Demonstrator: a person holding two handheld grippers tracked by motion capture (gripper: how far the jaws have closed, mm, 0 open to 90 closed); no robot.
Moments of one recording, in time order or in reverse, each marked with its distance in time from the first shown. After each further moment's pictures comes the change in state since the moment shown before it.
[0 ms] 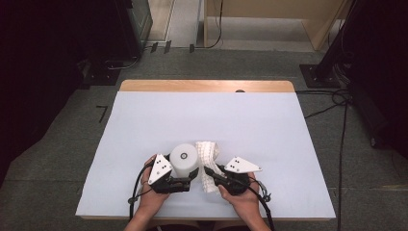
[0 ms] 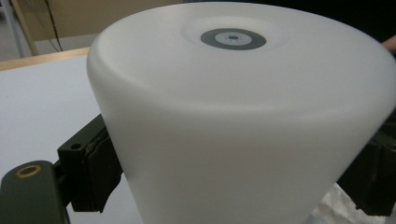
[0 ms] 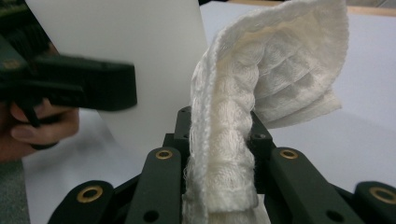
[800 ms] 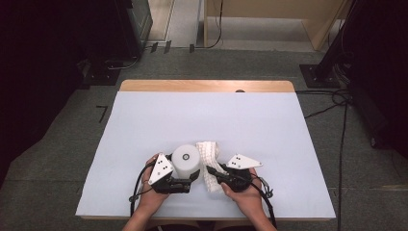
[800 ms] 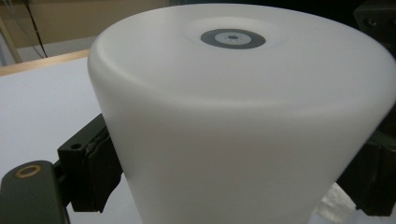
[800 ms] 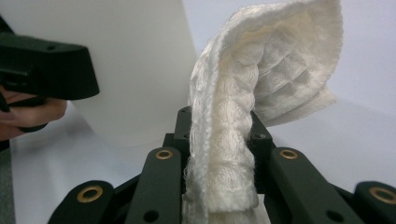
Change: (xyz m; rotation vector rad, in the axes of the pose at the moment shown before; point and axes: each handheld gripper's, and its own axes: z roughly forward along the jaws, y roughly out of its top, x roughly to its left) left arm 0.002 -0.001 0.001 0.000 -0.041 0.036; right arm -0.017 -0.004 0.004 0.054 0.011 0.002
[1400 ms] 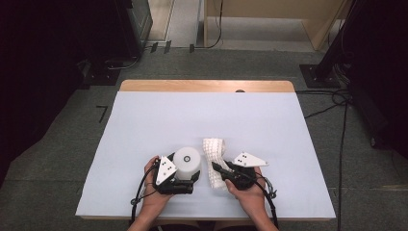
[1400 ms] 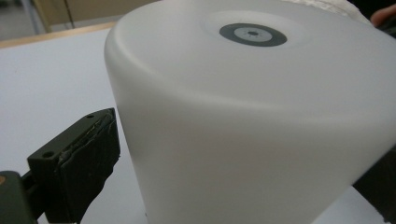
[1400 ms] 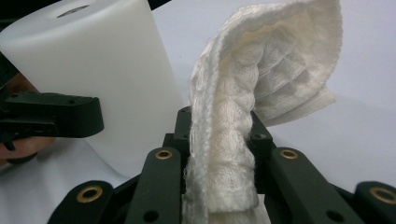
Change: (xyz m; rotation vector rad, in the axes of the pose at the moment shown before) left arm -0.009 -0.014 0.013 0.076 0.153 -0.050; right arm -0.009 0.000 -0.007 -0.026 -0.056 0.043
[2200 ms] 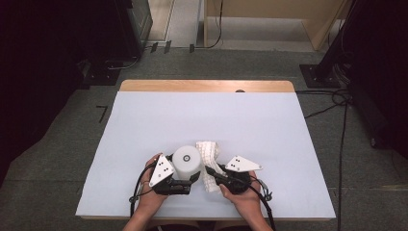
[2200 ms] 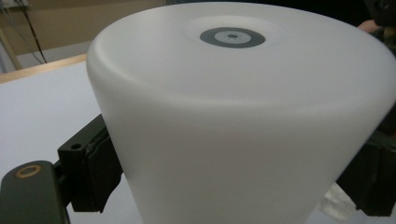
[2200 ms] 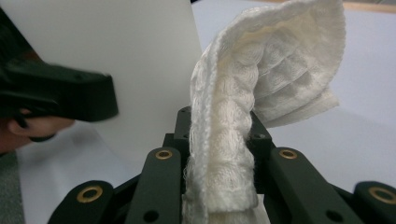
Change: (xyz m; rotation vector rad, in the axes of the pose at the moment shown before) left arm 0.008 0.014 -0.014 -0.080 -0.163 0.084; right arm 0.022 0.004 0.001 -0.012 0.043 -0.052
